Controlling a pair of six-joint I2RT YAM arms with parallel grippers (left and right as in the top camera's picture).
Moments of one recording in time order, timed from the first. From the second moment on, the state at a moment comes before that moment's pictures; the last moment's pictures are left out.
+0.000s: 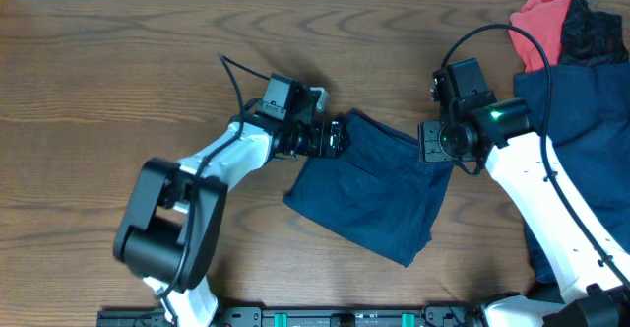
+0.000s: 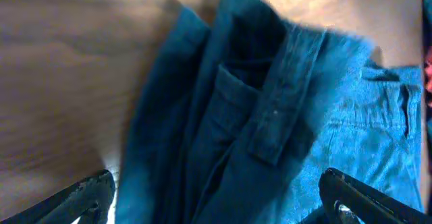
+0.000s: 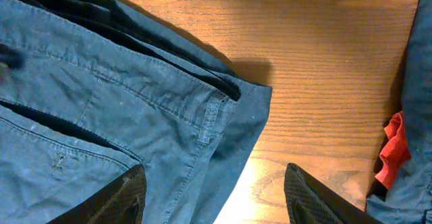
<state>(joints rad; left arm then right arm) -0.39 1.87 1.05 -0.26 0.53 -0.29 0.30 1.48 1.22 -1.03 0.10 0.27</state>
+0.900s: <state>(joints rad) -0.11 1.92 1.05 -0.21 0.72 -0.32 0.30 1.48 1.22 -1.04 0.11 0.28</state>
